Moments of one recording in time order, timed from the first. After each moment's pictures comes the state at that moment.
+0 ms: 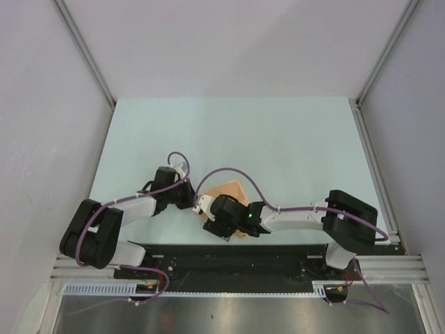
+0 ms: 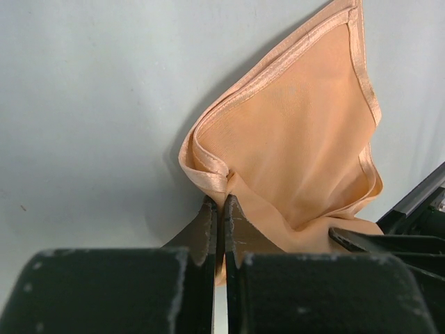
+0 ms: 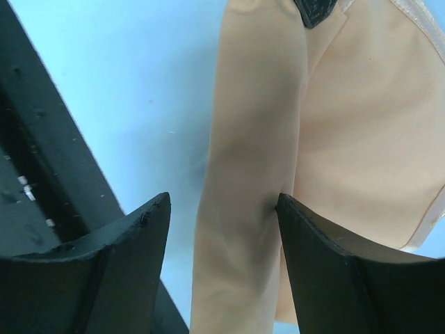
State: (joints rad) left arm -0.33 1.37 0.43 0.08 0.43 -0.59; right arm 1.23 1.64 0.93 -0.15 0.12 -0.03
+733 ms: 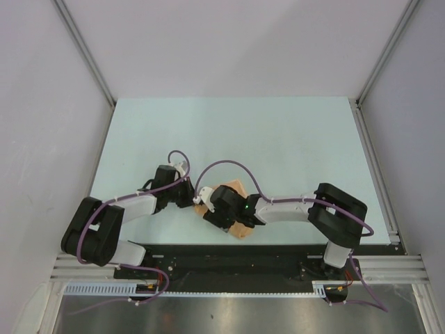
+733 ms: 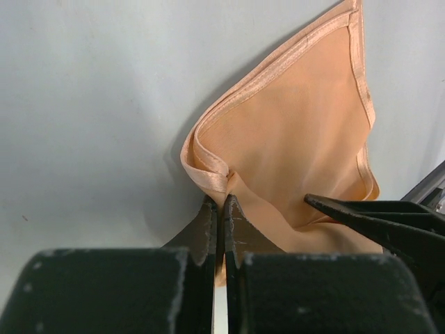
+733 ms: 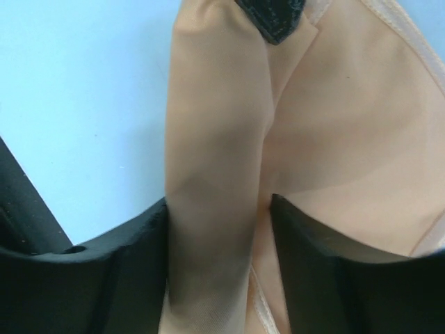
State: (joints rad) left arm -0.33 1.39 0.45 0.08 0.44 -0.58; right arm 1.14 1.75 0.96 -0.10 0.08 -0.05
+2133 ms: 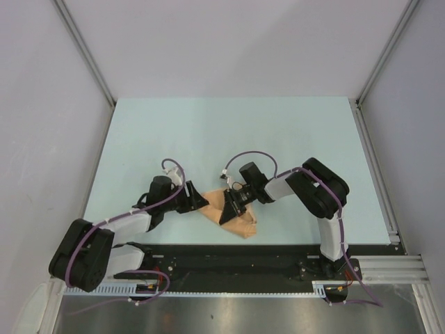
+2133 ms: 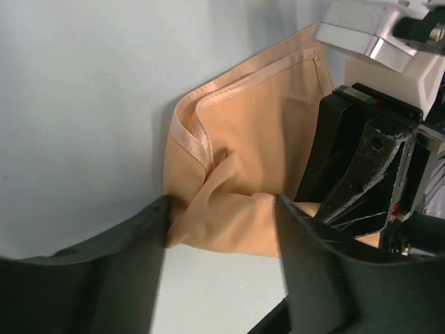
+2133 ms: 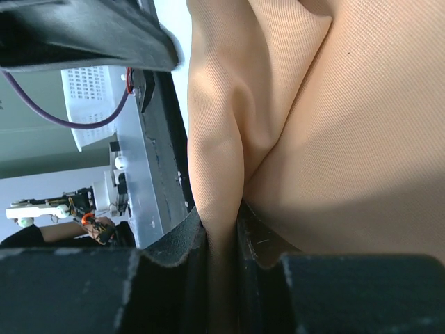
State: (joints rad) left arm -0.36 1.18 0.27 0.24 0.39 -0.66; right arm 0.73 2.02 0.90 0.27 -1.05 0.49
